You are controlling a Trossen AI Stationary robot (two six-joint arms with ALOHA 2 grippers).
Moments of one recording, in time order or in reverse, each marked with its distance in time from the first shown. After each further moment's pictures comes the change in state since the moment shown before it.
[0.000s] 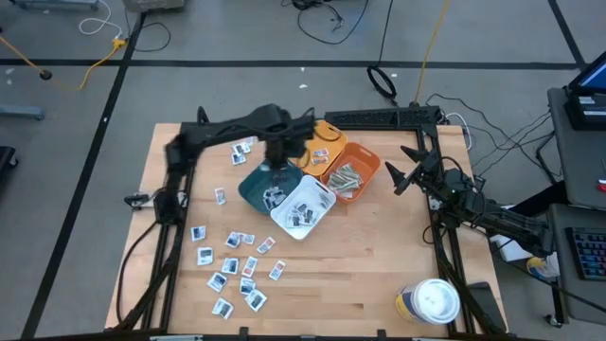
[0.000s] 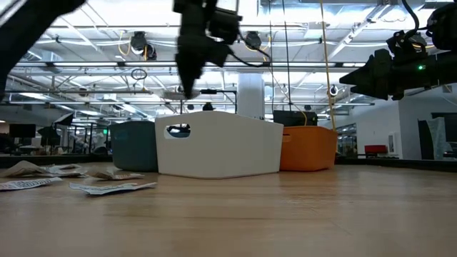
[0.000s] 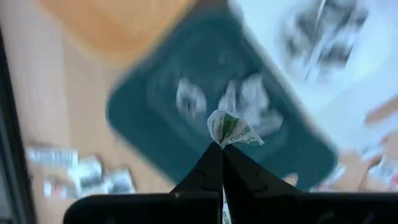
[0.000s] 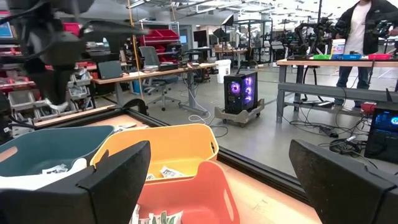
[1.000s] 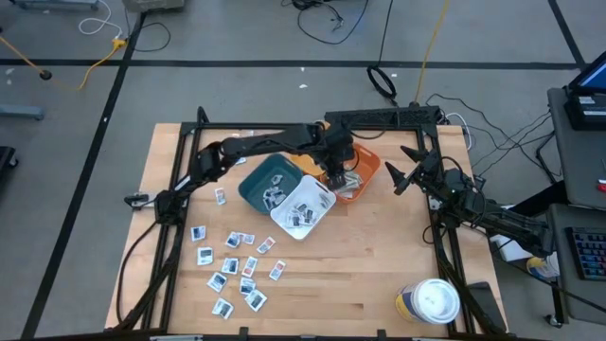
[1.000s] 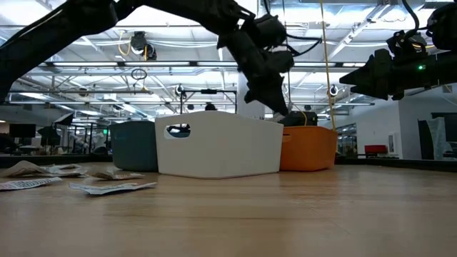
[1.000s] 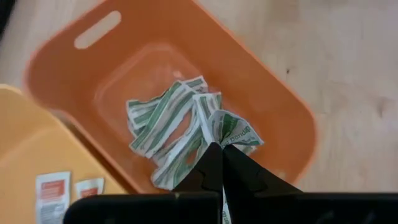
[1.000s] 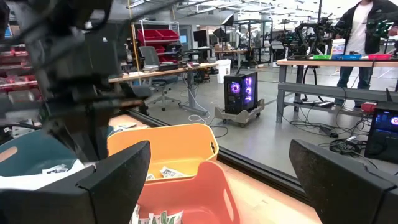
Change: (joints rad) left arm -0.075 0.296 0.209 0.698 0.142 -0.122; right arm 0.000 0.000 0.000 0.000 0.000 0.000
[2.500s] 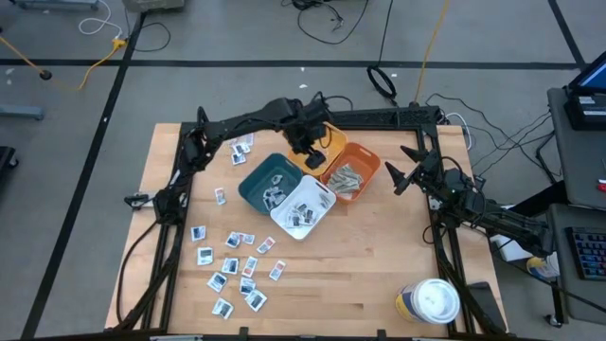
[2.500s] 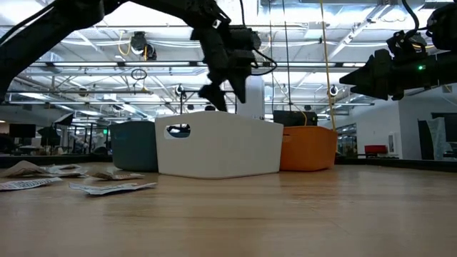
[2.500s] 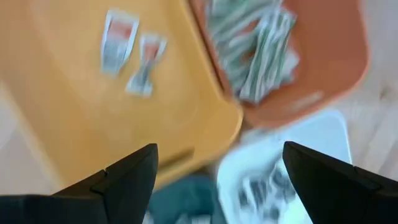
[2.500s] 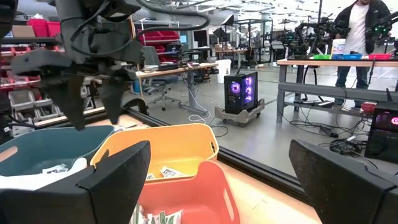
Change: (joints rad) left arm 0.148 -0.130 -0.074 -0.335 0.077 -0.244; right arm 0.000 0.001 0.000 0.000 0.000 0.000
